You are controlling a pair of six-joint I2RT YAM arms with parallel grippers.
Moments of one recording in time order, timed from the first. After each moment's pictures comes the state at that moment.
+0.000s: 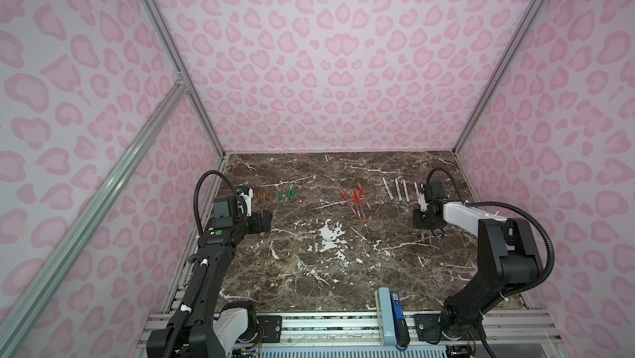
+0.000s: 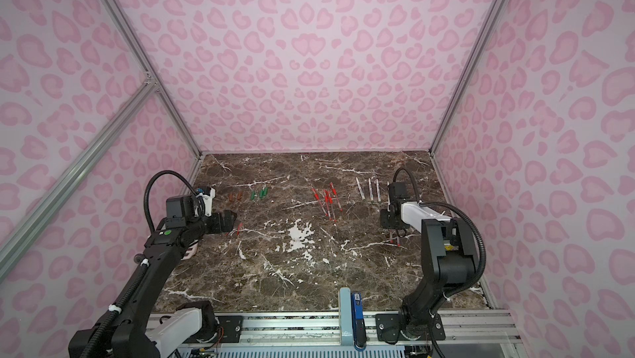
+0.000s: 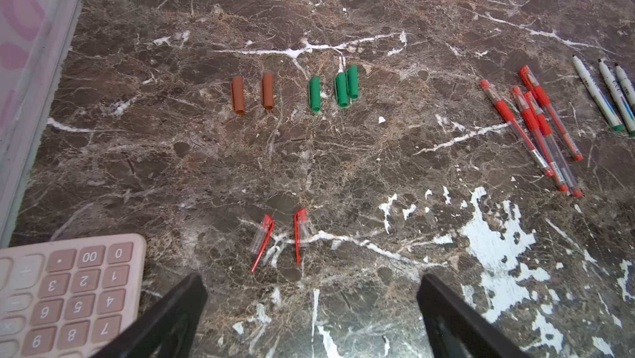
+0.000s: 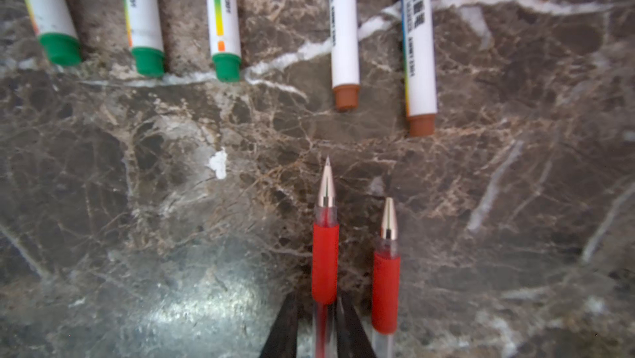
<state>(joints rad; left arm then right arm) 0.10 1.04 0.73 -0.48 0.23 0.00 0.03 1.69 0.92 -0.47 0.05 0.14</state>
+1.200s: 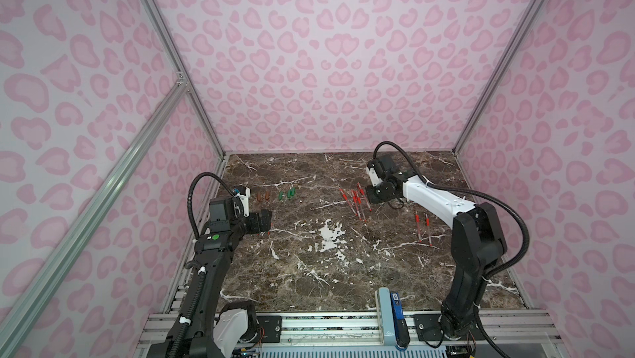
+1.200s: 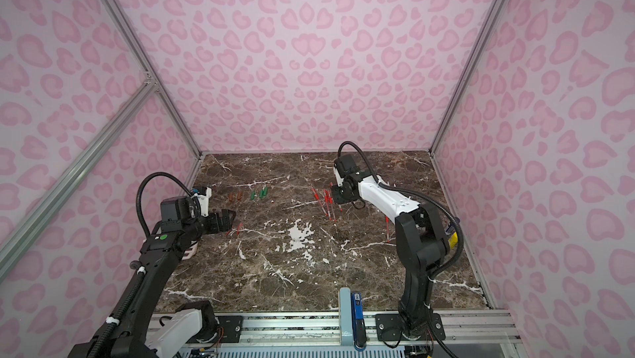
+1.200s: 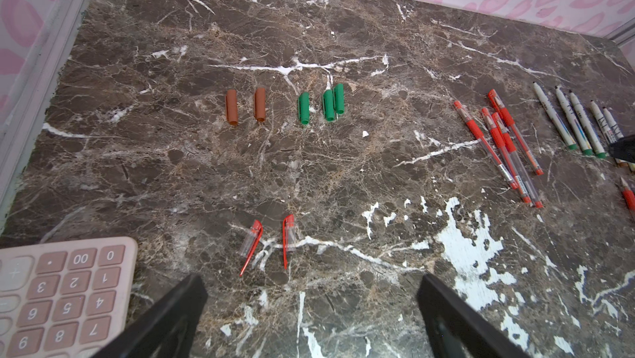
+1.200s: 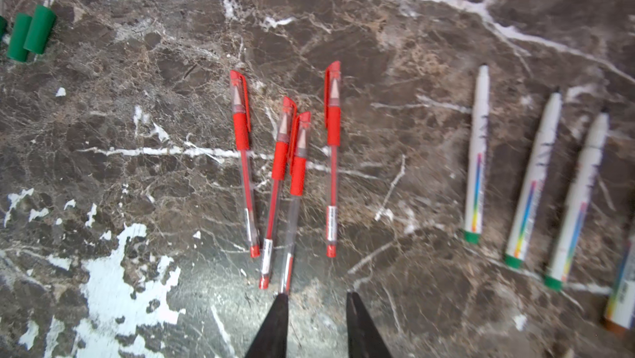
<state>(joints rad) 0.12 0.98 0.73 -0.48 0.29 -0.04 0.45 1.93 1.54 -0.72 -0.01 0.17</state>
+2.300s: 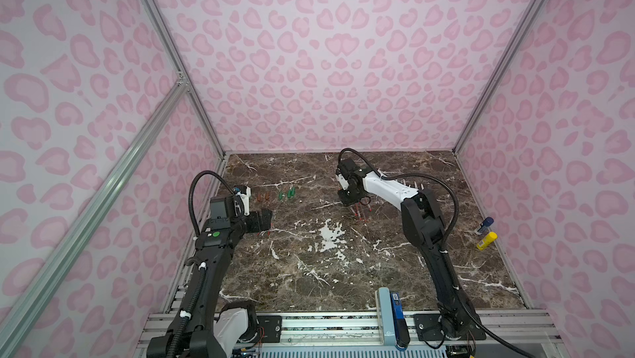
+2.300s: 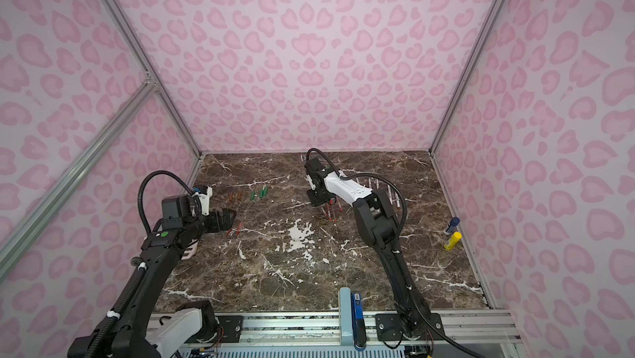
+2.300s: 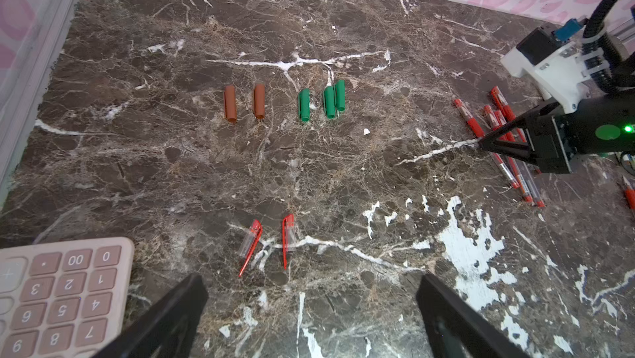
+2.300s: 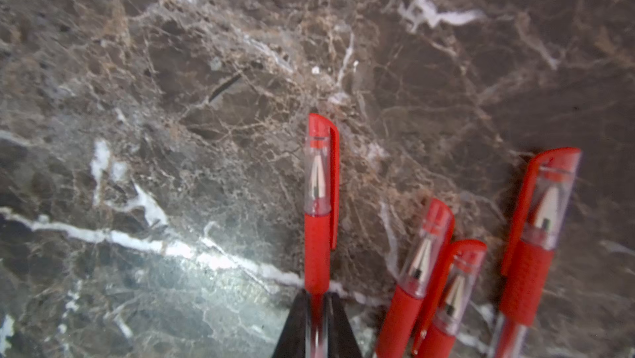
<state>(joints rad) 0.12 1.02 0.74 -0.49 0.29 -0.04 0.56 2.37 1.95 -0.85 0.00 0.12</state>
